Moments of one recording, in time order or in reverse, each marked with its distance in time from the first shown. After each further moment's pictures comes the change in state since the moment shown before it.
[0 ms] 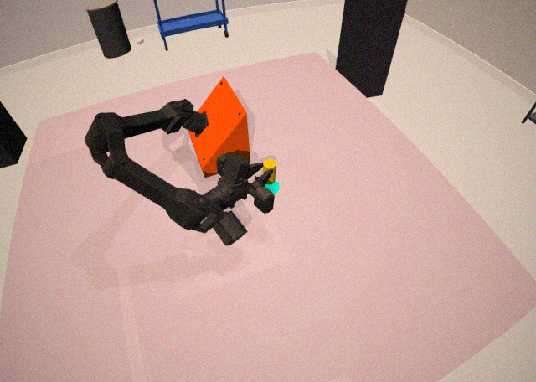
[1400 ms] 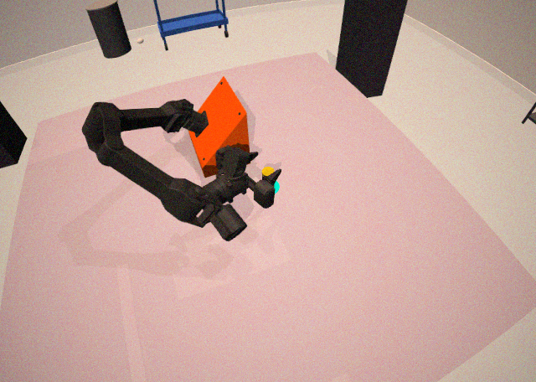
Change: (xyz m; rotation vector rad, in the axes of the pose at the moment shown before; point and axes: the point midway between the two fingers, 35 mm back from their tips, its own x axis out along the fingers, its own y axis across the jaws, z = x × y) arm -0.006 -0.006 0.029 -0.017 0.019 -0.008
